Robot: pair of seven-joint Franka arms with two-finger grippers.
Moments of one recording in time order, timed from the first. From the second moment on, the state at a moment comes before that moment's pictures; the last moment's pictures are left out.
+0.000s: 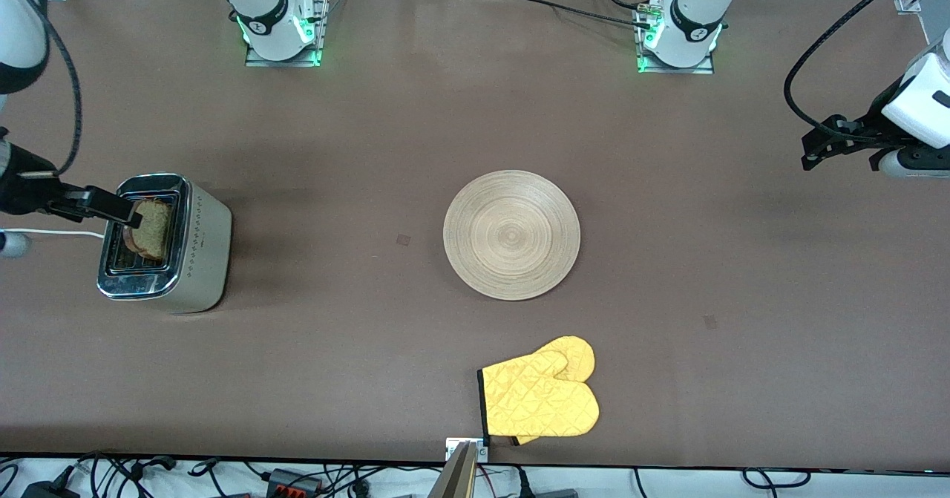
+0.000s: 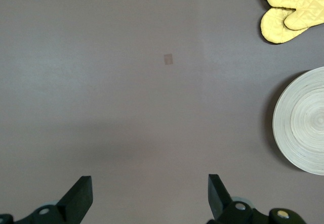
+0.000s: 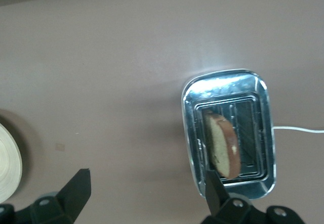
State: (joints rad) left arm -0.02 -0.02 -0.01 -1.67 0.04 1.68 -0.01; right arm 0.19 0.28 -0.28 -1.35 0.15 1.64 0.02
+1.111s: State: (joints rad) left arm -0.02 -0.02 -0.01 -1.67 0.04 1.68 -0.01; right arm -0.02 0.09 -0.04 -1.61 -0.02 1.70 -0.01
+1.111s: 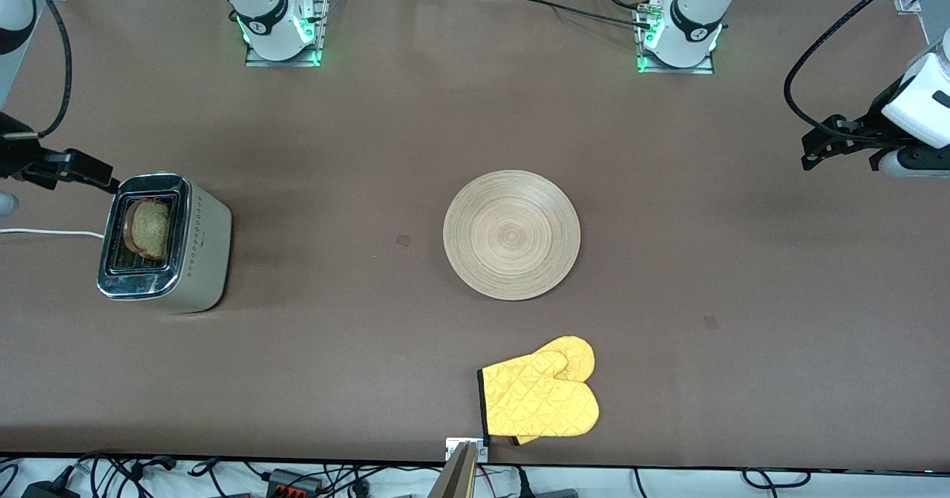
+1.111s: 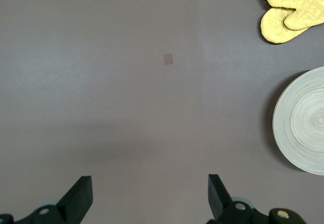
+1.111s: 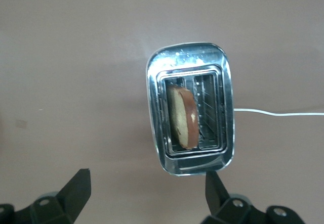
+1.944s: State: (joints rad) left arm -0.02 -0.02 -0.01 -1.67 0.04 1.68 -0.01; right arm -0.02 -0.06 -0.03 -1.77 -0.03 1.78 -0.02
